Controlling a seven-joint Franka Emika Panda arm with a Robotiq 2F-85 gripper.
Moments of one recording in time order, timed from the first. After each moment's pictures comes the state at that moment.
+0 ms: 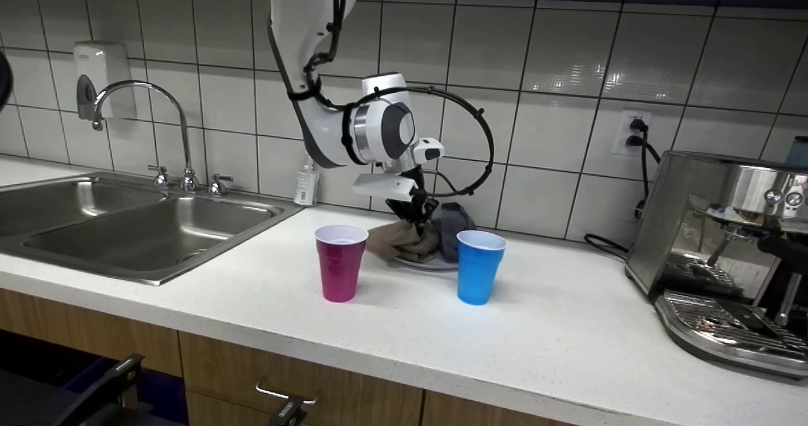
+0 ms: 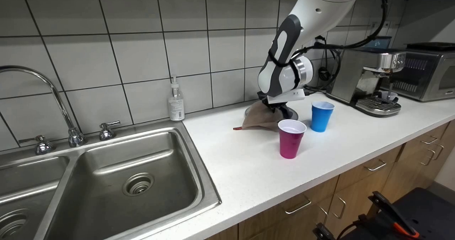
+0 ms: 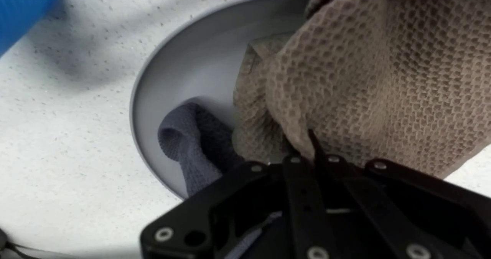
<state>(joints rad) 0.09 0.68 -0.31 -1.92 -0.05 2.93 0.24</state>
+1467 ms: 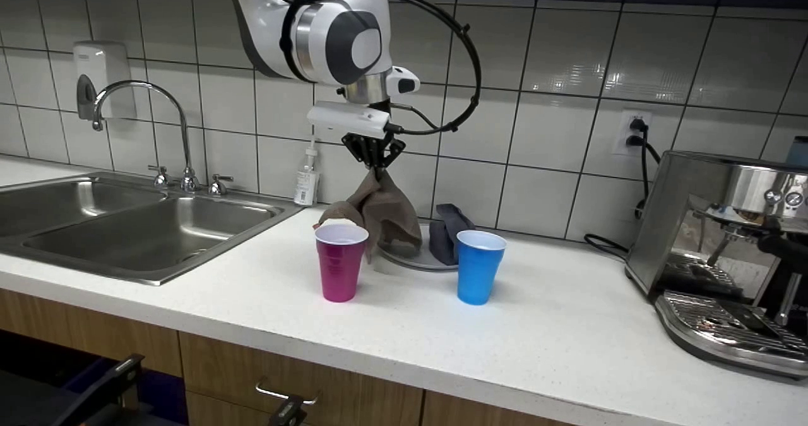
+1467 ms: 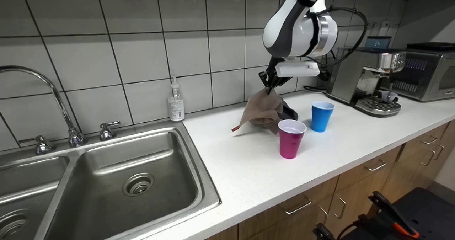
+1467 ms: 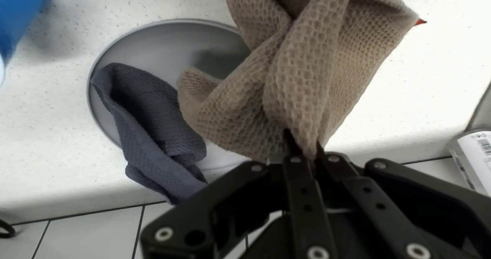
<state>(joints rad) -0.11 0.19 0.00 -2.31 0.10 2.94 -0.09</state>
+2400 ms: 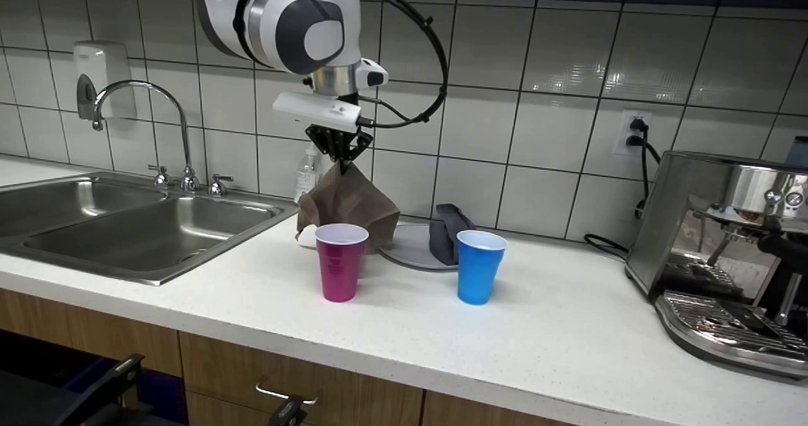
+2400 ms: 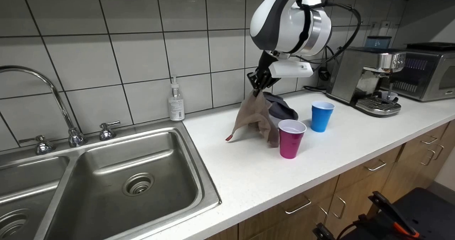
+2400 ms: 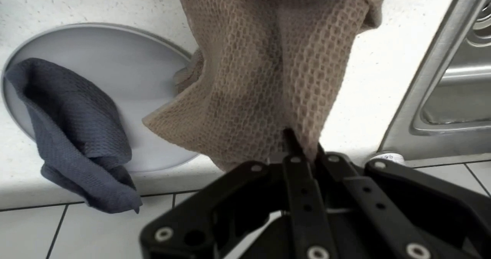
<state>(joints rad) -0.10 0.11 0.11 -2.38 0.30 2.94 -0.32</state>
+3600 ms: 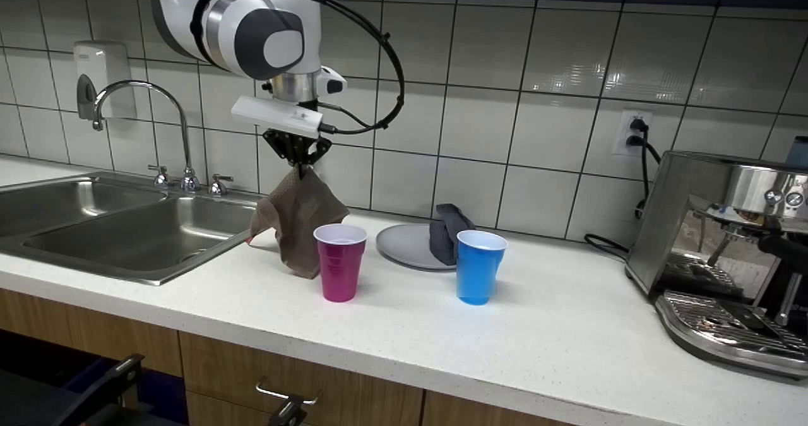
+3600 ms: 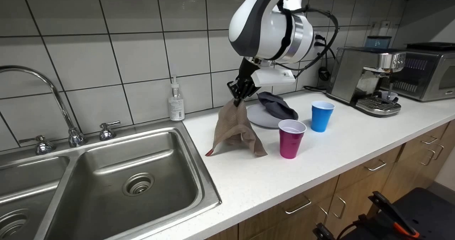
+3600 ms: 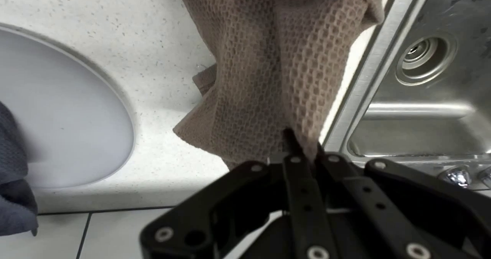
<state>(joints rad) -0.07 0.14 0.22 -2.38 0.34 2.93 -0.36</state>
